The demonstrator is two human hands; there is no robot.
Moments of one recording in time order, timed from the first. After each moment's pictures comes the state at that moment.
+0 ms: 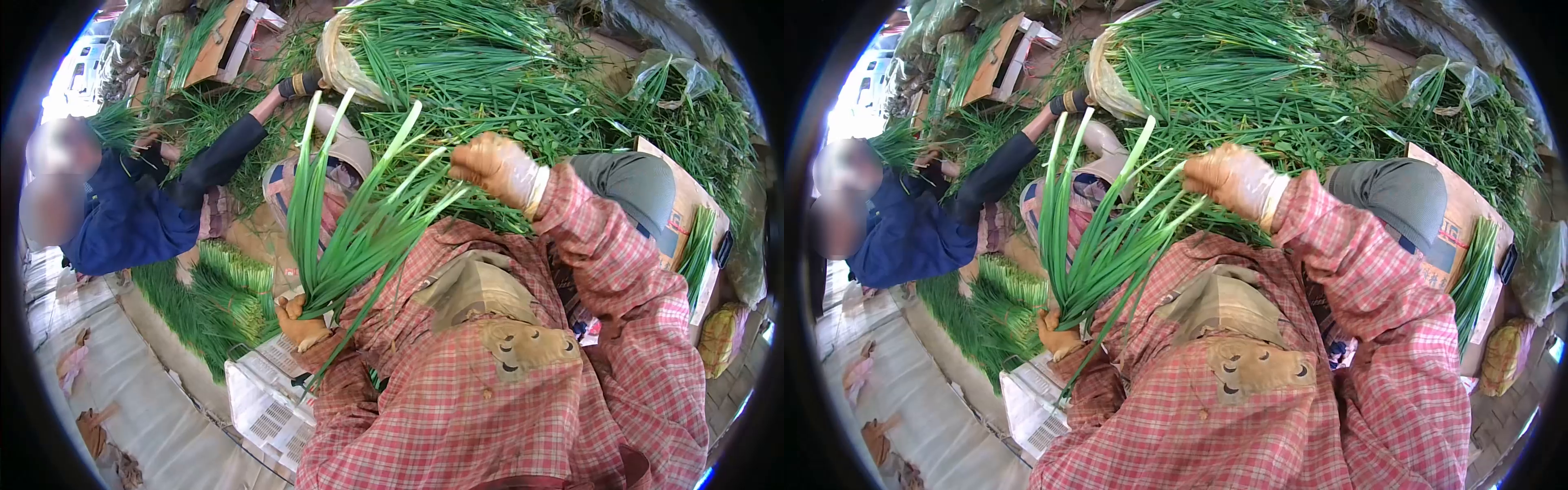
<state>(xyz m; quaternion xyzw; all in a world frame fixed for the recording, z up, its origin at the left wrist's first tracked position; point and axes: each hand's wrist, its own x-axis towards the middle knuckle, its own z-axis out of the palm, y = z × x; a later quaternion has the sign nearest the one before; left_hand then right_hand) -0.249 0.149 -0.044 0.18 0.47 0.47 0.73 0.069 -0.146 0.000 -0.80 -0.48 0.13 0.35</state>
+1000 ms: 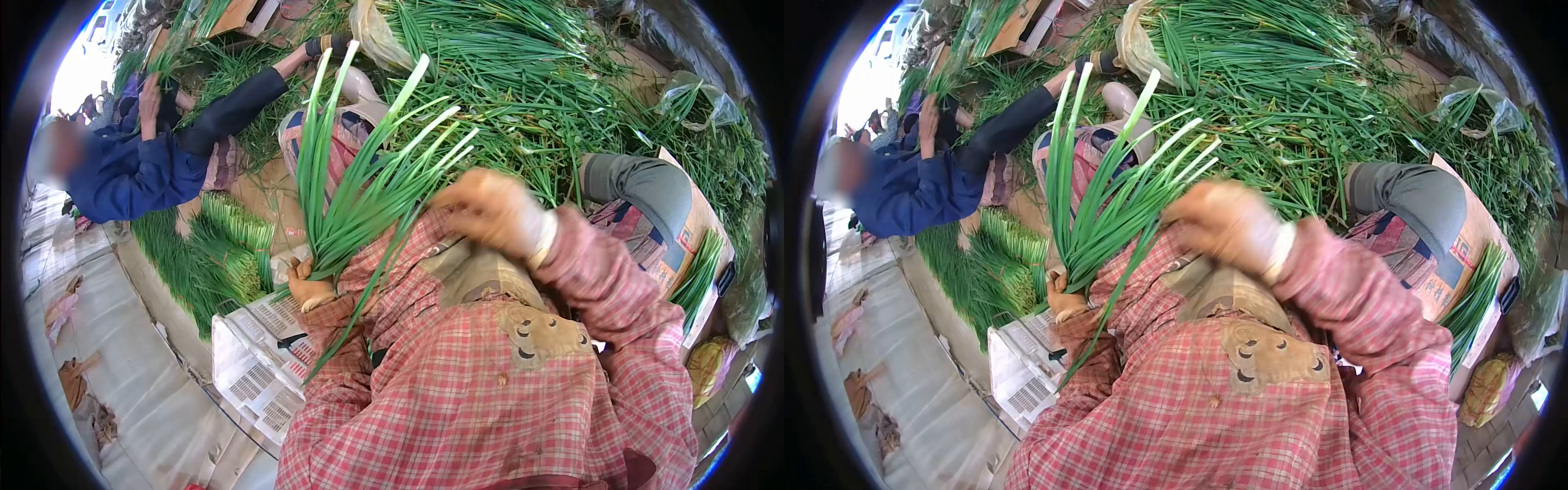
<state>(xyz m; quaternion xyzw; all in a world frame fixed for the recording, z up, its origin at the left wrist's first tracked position) -0.265 0.135 -0.062 0.07 0.47 0.43 0.76 -0.006 -0.136 0.020 -0.71 -0.47 0.21 0.47</state>
